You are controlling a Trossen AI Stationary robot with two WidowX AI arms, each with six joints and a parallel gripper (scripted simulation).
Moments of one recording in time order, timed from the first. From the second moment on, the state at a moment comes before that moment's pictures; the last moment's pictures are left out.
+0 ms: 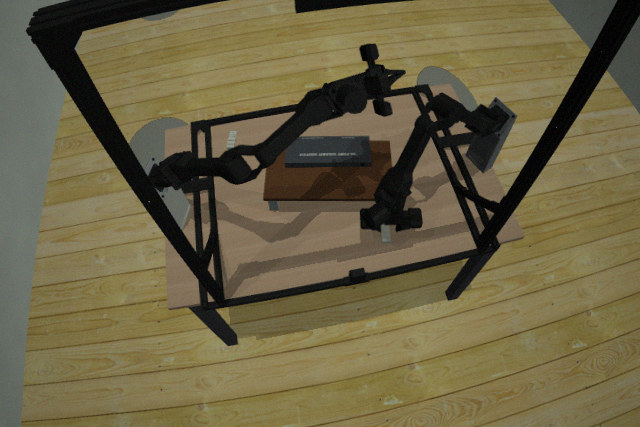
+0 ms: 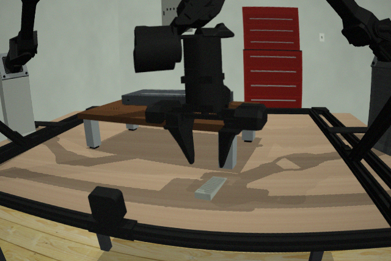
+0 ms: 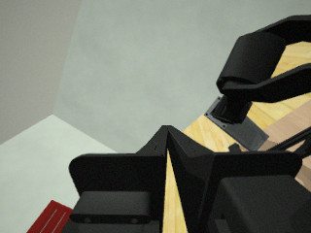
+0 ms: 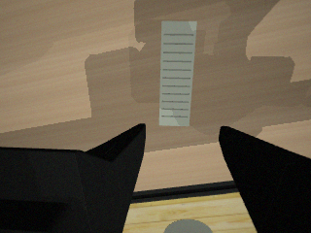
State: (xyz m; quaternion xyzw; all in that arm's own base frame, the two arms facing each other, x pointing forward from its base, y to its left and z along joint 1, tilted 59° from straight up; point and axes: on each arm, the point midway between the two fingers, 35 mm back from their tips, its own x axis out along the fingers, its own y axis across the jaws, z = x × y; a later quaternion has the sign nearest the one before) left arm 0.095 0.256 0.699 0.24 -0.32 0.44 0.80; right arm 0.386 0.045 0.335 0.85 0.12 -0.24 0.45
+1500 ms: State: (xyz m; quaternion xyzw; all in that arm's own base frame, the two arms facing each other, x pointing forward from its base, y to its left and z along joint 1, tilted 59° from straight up) left arm 0.006 0.019 0.802 0.48 -0.58 0.41 0.52; right arm 0.386 0.045 0.335 0.85 0.12 -0.24 0.45
